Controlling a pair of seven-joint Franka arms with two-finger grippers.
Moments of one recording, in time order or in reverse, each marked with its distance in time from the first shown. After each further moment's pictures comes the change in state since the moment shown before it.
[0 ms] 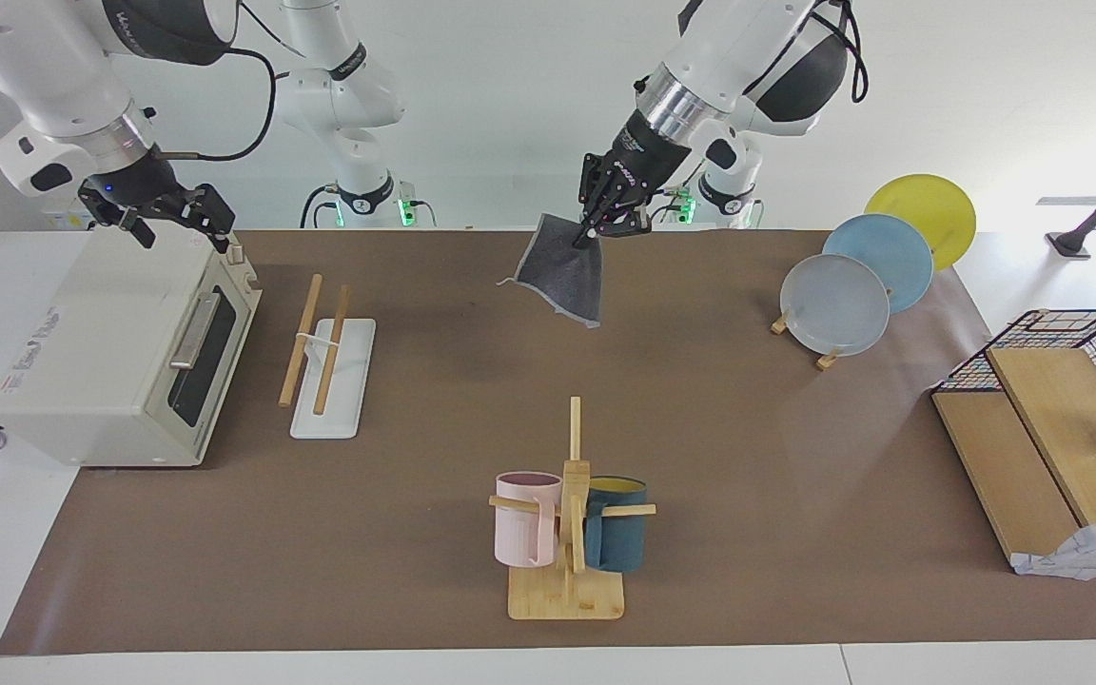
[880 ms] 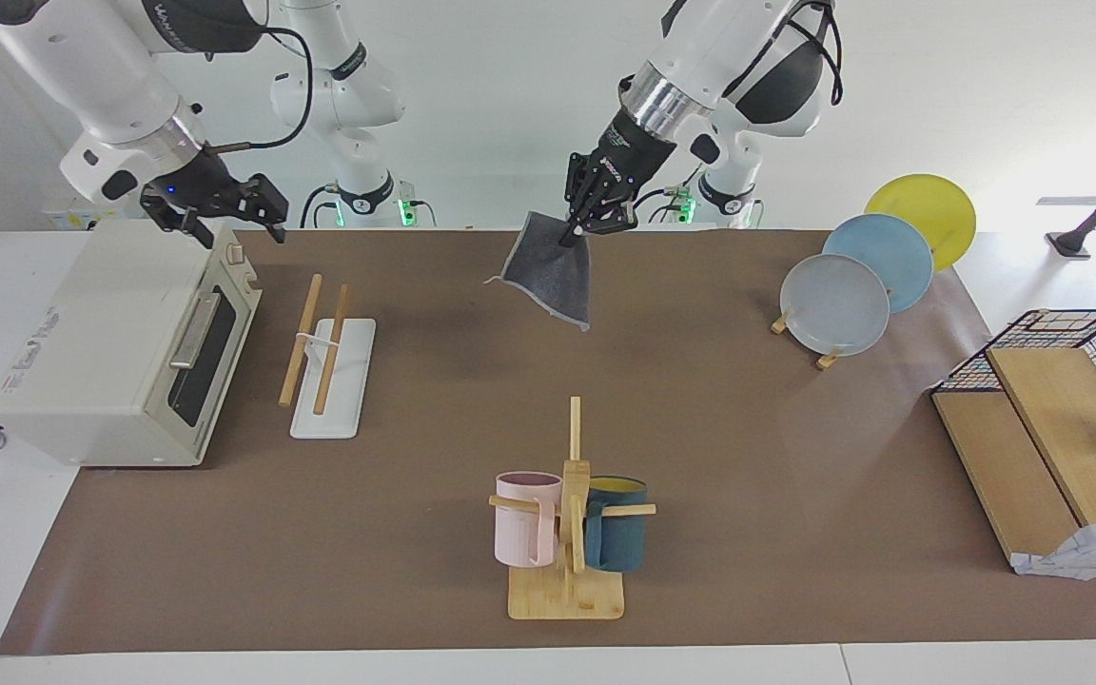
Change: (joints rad) left arm -0.028 -0.041 0.001 -0.080 -0.009 0.098 -0.012; right arm 0.089 -0.003 0.023 -0.017 0.216 -0.014 0.137
